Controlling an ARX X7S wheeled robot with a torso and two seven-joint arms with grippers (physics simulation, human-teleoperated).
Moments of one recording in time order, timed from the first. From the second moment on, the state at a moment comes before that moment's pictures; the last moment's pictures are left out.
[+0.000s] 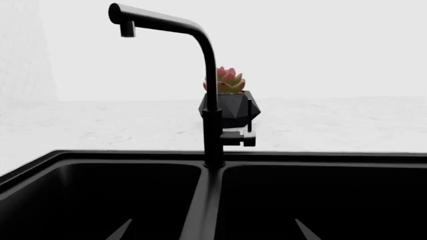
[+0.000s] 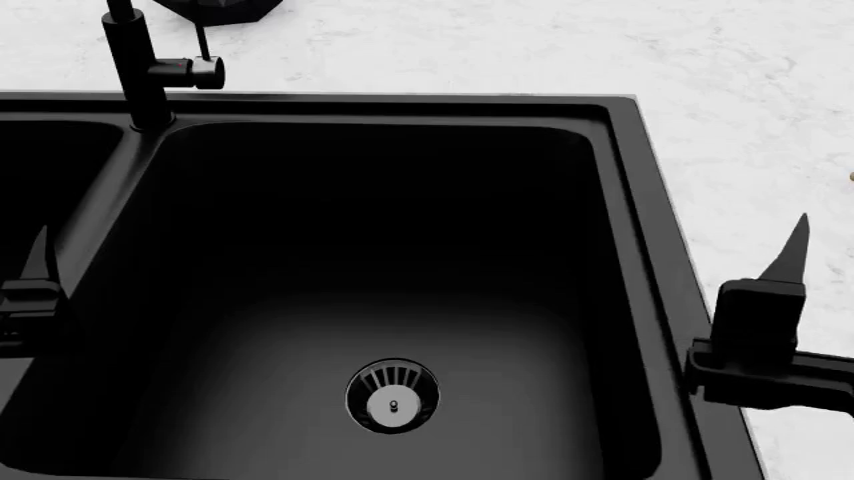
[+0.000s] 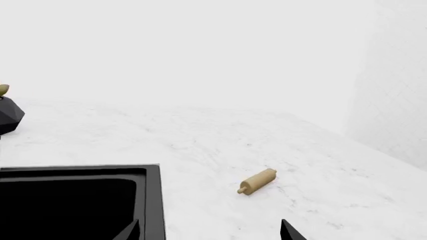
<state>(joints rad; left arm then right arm) -0.42 -0.33 -0.08 0.48 -0.35 -0.80 -0.17 0.68 0.68 0.42 -0.80 1.65 1.43 1.16</state>
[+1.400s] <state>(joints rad) -0.39 -0.34 -0.06 0.44 -0.36 -0.75 -0.18 0.01 0.85 0.81 -0.81 2.04 1.14 1.43</state>
